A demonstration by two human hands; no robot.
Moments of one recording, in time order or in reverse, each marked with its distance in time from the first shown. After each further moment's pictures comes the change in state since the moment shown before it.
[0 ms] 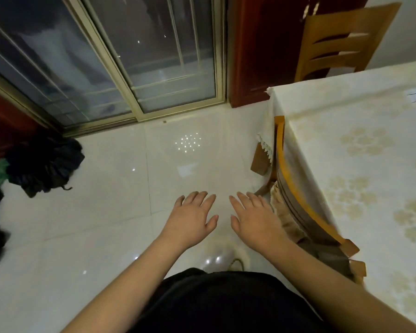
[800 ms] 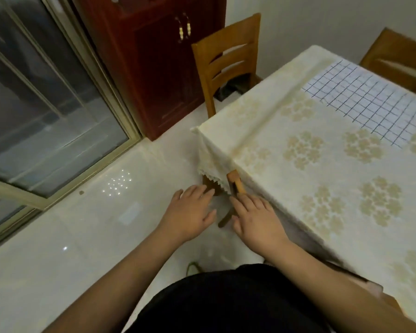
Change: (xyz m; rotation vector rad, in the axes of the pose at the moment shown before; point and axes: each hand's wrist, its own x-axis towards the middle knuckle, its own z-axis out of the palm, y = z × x) left_hand 0.302 -0.019 -0.107 0.091 -0.041 0.650; right_hand 0.159 0.085 -0.059 0.040 0.152 0.547
